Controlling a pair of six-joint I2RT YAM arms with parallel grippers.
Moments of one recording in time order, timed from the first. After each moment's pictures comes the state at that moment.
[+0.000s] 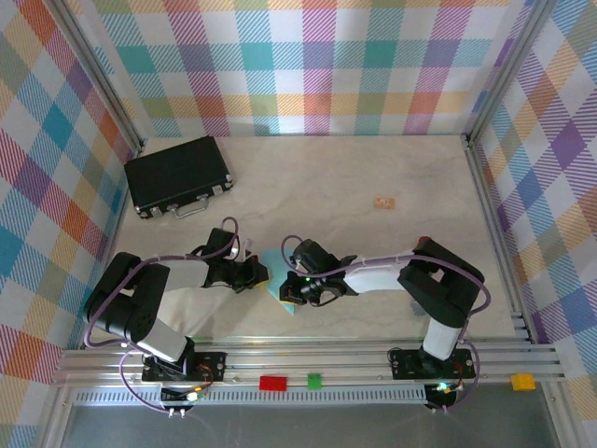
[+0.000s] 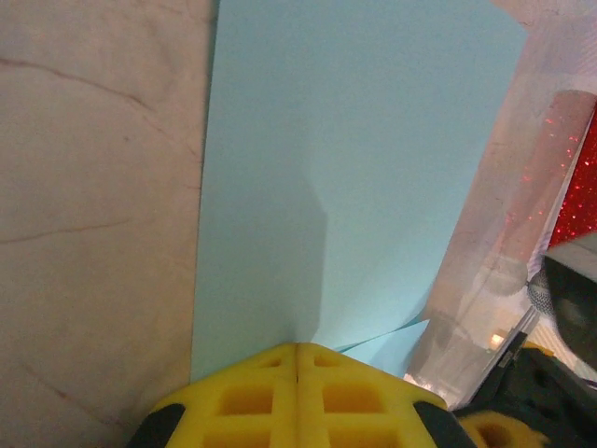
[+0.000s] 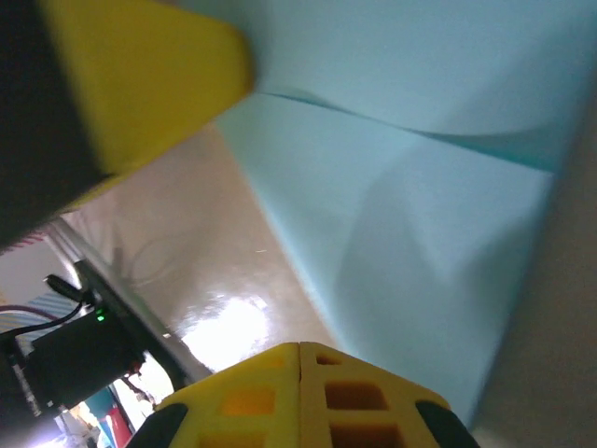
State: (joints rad) left arm -0.34 1.53 0.50 -0.02 0.65 -0.71; right arm 0.98 1.77 0.80 0.06 -0.46 1.07
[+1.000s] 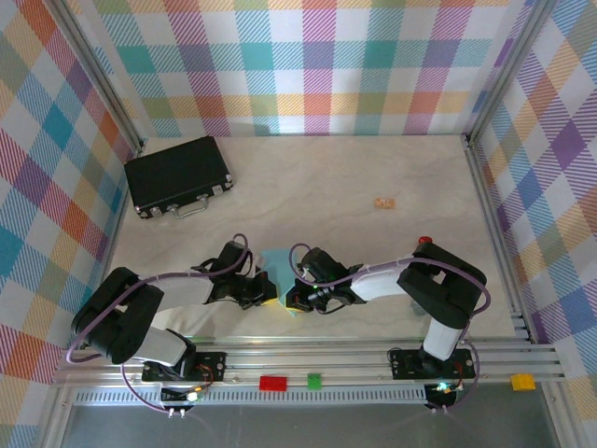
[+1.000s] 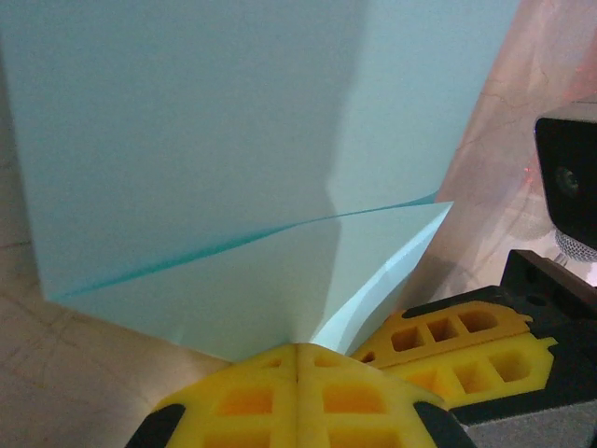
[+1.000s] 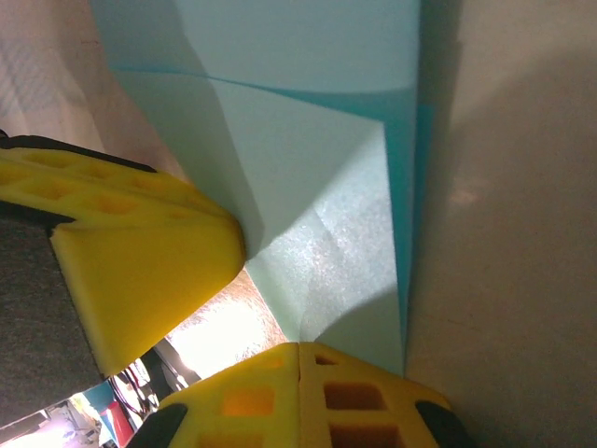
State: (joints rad) left arm -0.53 1.42 0.42 -0.03 0.59 -0.86; right arm 0.98 1.75 0.69 0.17 -0.48 1.10
